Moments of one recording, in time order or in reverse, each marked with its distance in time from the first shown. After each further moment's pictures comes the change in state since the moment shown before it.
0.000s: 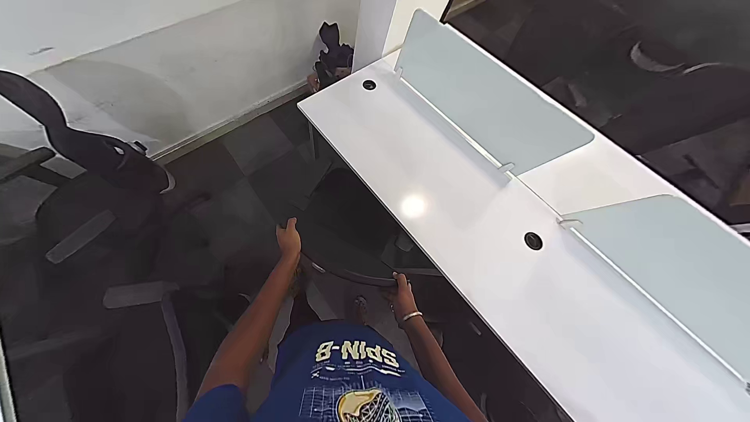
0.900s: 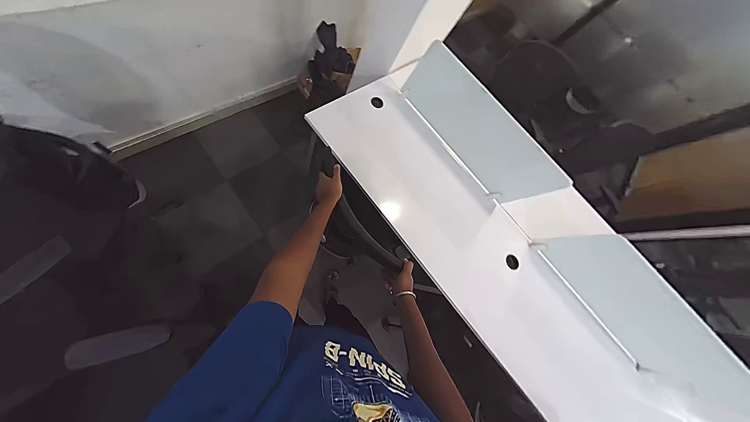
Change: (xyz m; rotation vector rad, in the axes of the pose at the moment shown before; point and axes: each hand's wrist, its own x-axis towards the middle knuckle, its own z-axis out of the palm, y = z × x) left_hand 0.177 0.159 0.116 0.345 -0.382 0.070; right_hand 0.043 -0.072 0.154 0.055 0.283 -0.144
